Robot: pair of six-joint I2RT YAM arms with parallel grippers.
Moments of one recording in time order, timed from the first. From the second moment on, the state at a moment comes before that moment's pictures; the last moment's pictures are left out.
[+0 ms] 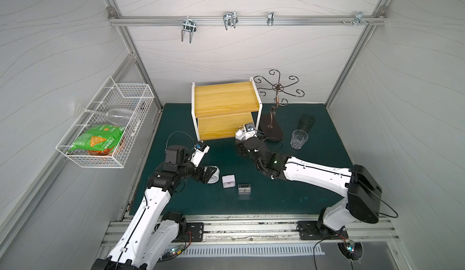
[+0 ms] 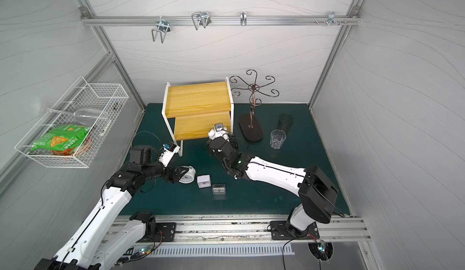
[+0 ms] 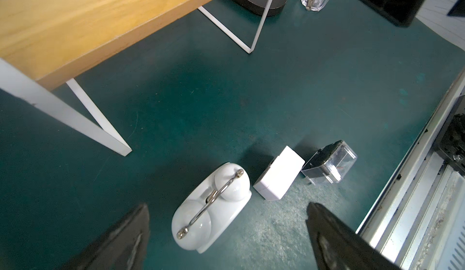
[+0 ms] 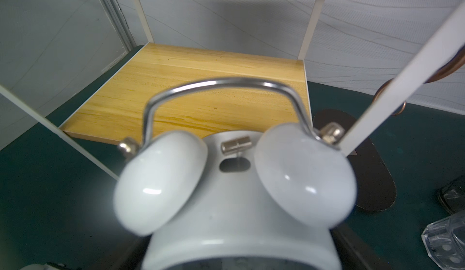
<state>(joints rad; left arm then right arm) -0.13 0.82 0.67 -0.66 0.49 0.26 1.06 1.56 1.11 0.00 0.61 0.26</state>
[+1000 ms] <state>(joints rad) -0.12 0.82 0.65 -0.66 0.49 0.26 0.99 1.71 1.22 0.14 0.64 0.23</state>
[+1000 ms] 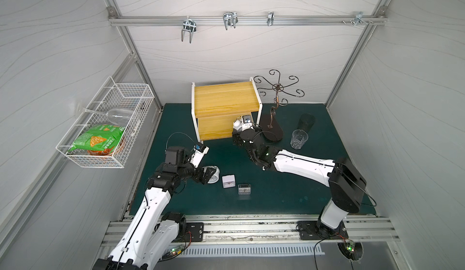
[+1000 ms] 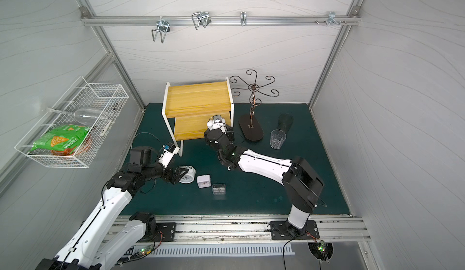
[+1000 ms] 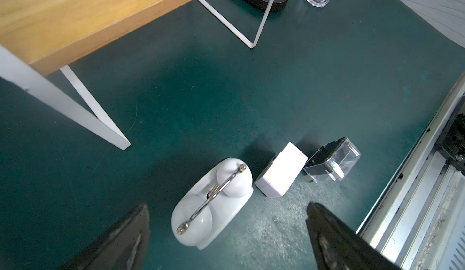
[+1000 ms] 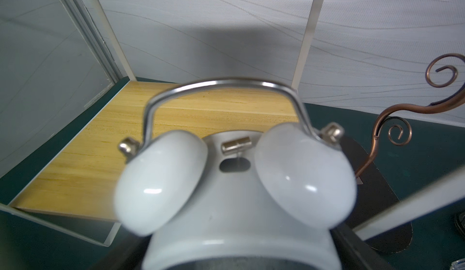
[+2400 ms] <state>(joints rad) -0.11 0.82 0.65 -0.66 0.49 0.26 0.98 1.90 1.38 0.19 0.80 0.30</state>
